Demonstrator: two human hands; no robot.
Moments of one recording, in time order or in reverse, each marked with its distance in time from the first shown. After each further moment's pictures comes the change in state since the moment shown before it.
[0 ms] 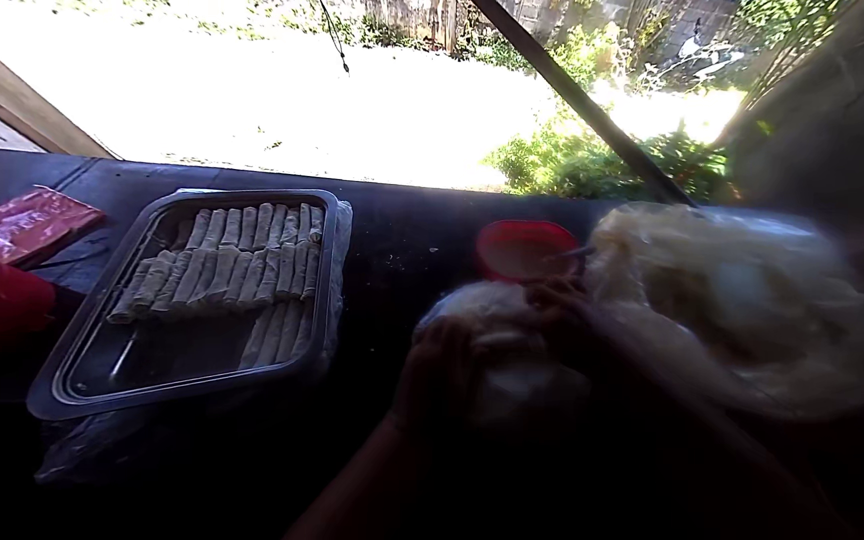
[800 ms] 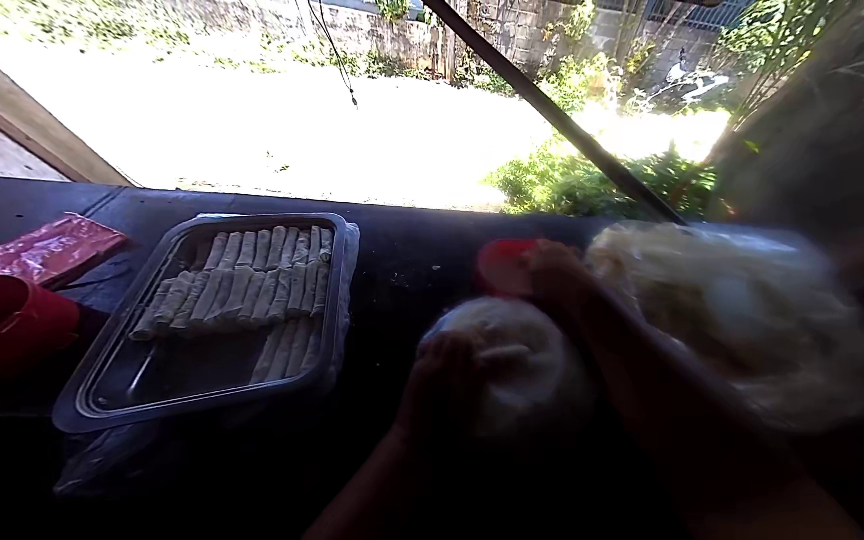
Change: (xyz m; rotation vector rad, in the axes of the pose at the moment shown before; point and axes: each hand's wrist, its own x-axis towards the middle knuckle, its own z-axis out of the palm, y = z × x) left_hand -0.001 -0.001 0.002 -0.025 0.029 -0.014; right_hand 0.101 0.041 -0.010 -0.024 -0.311 0.504
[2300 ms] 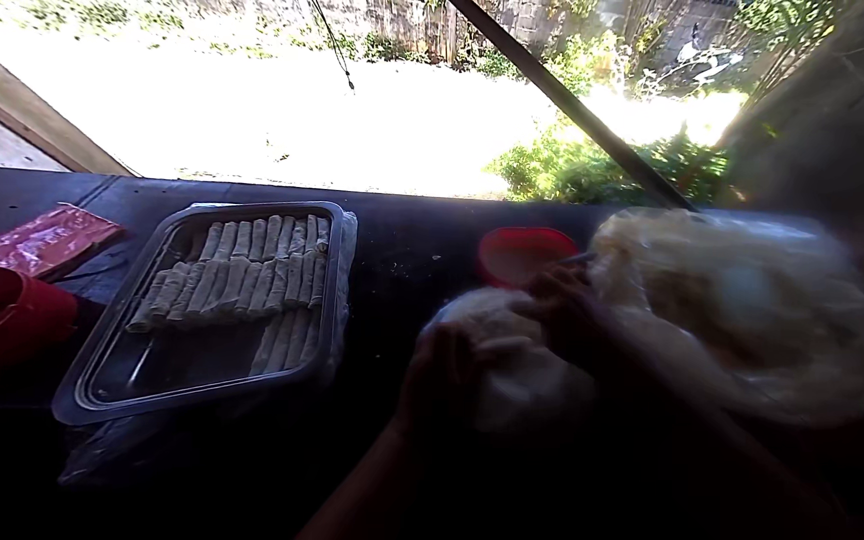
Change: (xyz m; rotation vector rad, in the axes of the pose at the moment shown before) left_hand -0.001 0.000 0.000 -0.054 0.004 -0.100; right_hand -0.093 -0.002 0.028 0.017 0.307 -0.461
